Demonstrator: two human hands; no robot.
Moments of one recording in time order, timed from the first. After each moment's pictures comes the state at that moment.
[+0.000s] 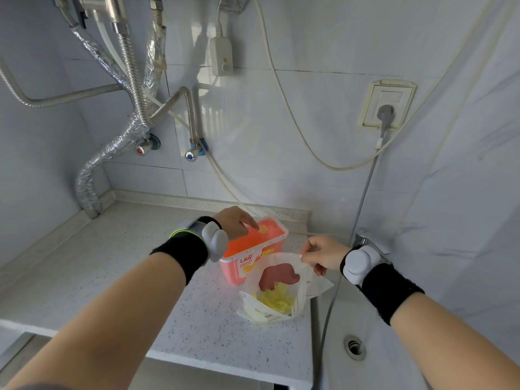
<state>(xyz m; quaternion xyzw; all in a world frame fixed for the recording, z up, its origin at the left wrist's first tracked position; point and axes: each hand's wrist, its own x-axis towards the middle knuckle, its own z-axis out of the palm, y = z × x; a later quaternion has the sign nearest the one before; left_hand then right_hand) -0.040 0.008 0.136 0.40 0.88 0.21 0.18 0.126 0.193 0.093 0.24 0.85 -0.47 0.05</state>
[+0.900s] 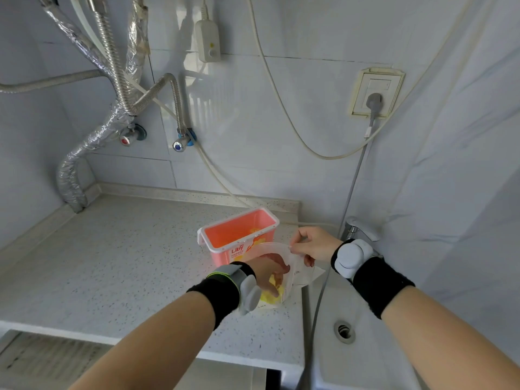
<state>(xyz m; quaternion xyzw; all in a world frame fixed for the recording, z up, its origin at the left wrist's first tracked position) 0.045 0.043 0.048 0.55 0.79 0.09 0.25 0.133 0.182 0.087 0.24 0.81 -0.53 0.00</state>
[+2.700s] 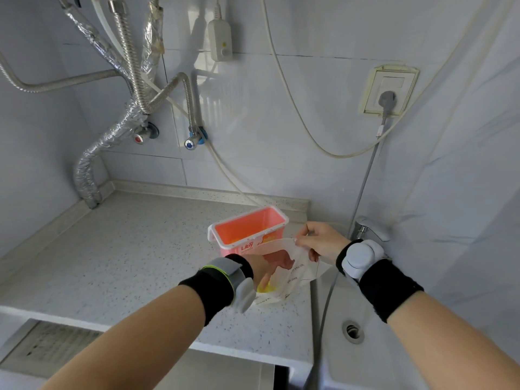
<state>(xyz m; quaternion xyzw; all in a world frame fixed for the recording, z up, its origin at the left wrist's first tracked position) 0.048 0.017 0.087 0.53 0.82 -0.04 0.22 0.128 0.173 0.088 0.25 0.80 -0.55 -0.05</state>
